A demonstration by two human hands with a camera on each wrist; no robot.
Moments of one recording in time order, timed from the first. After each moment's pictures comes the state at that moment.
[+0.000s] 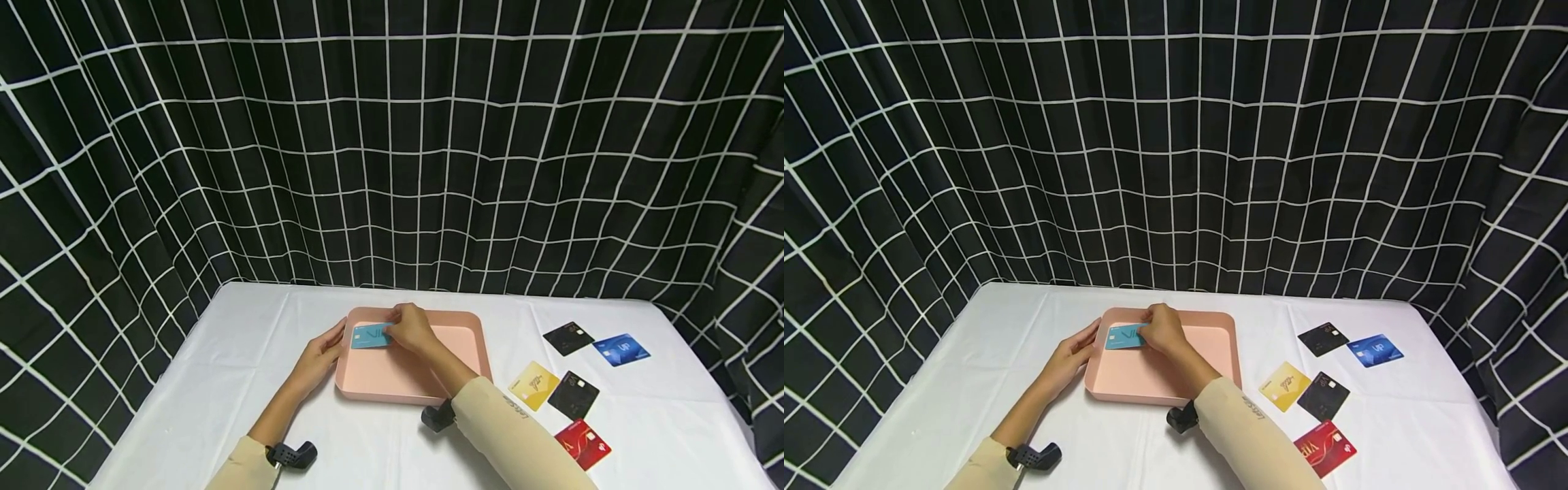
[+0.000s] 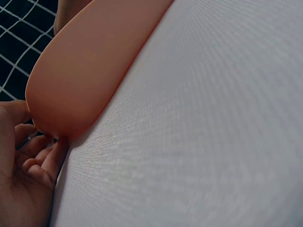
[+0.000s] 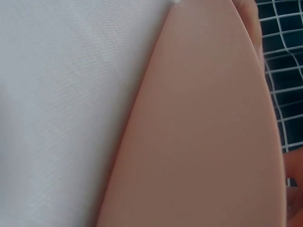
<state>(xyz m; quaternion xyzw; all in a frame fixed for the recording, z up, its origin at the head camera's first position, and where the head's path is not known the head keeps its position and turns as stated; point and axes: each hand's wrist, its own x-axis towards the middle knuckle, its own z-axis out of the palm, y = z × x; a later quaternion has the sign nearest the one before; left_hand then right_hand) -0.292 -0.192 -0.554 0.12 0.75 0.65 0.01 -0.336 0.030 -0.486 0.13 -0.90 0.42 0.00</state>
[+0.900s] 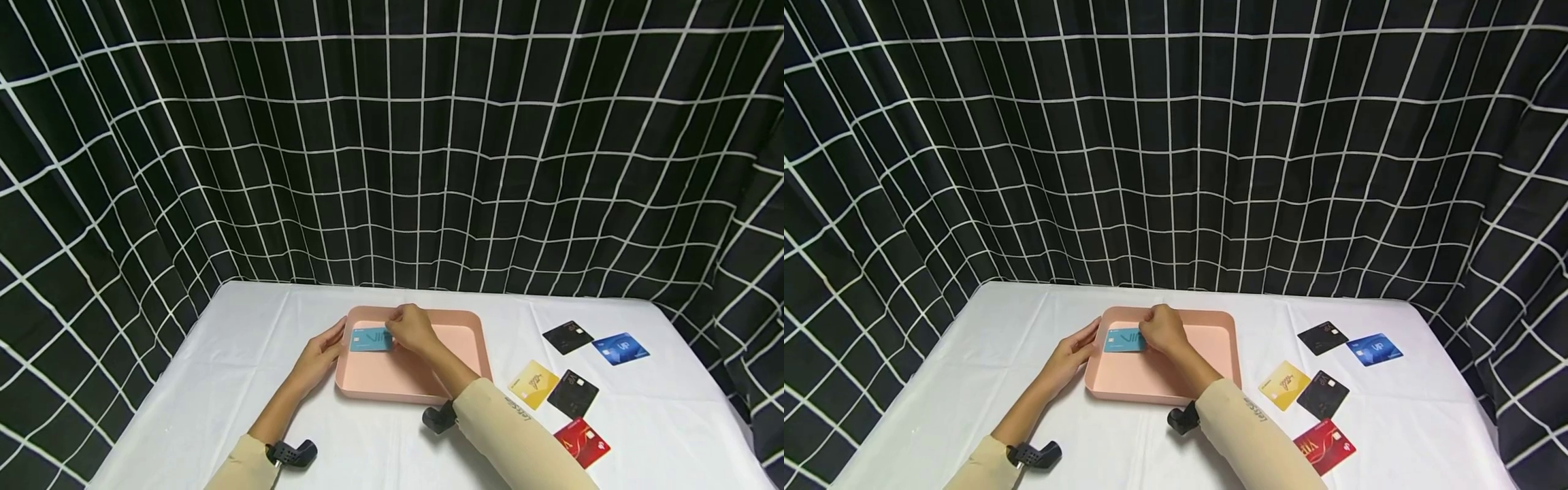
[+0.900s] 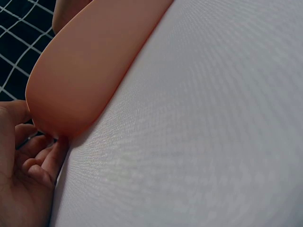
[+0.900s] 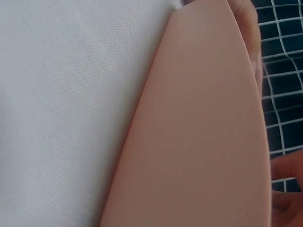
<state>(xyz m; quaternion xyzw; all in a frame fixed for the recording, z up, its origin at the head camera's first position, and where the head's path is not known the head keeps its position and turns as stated) -0.292 -0.191 -0.552 0.12 0.75 0.65 0.01 -0.332 0.032 -0.485 0.09 -0.88 0.47 -0.04</state>
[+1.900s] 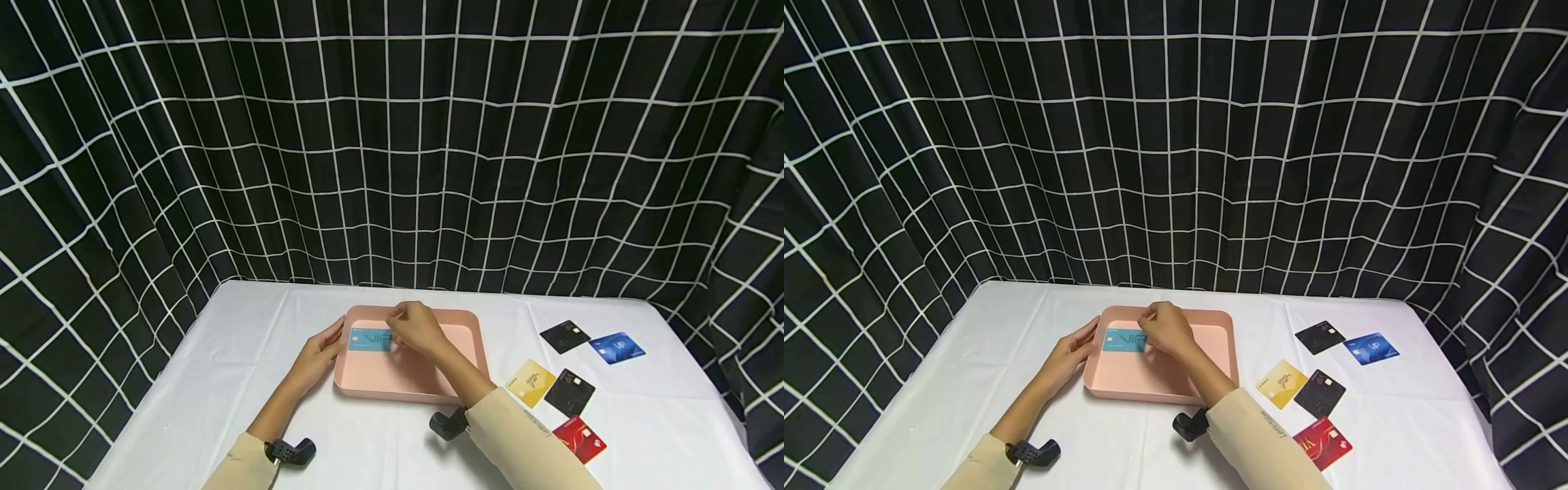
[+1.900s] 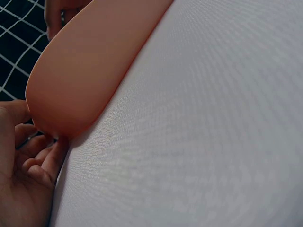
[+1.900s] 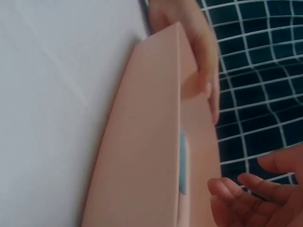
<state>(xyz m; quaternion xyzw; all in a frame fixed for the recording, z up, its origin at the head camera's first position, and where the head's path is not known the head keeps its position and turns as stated) -0.293 -0.193 -0.555 0.12 0.75 0.65 0.01 -0.311 0.044 -0.459 0.11 -0.87 0.48 -0.03</state>
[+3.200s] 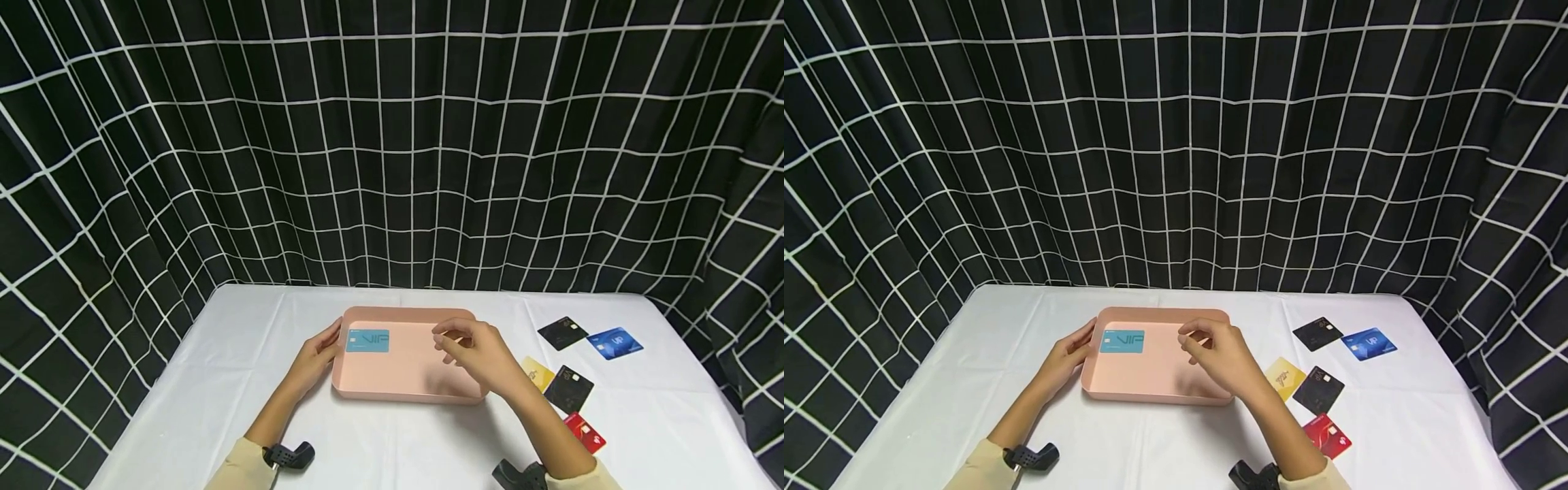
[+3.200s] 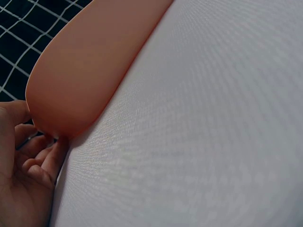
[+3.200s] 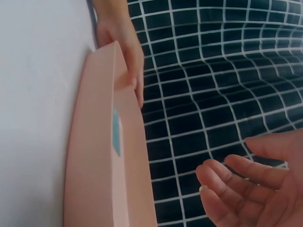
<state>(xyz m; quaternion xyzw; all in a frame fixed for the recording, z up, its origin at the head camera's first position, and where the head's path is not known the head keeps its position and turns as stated) -0.290 -0.191 -0.554 0.12 0.75 0.65 0.00 -0.230 0.135 -0.416 0.17 -0.85 0.49 0.01</state>
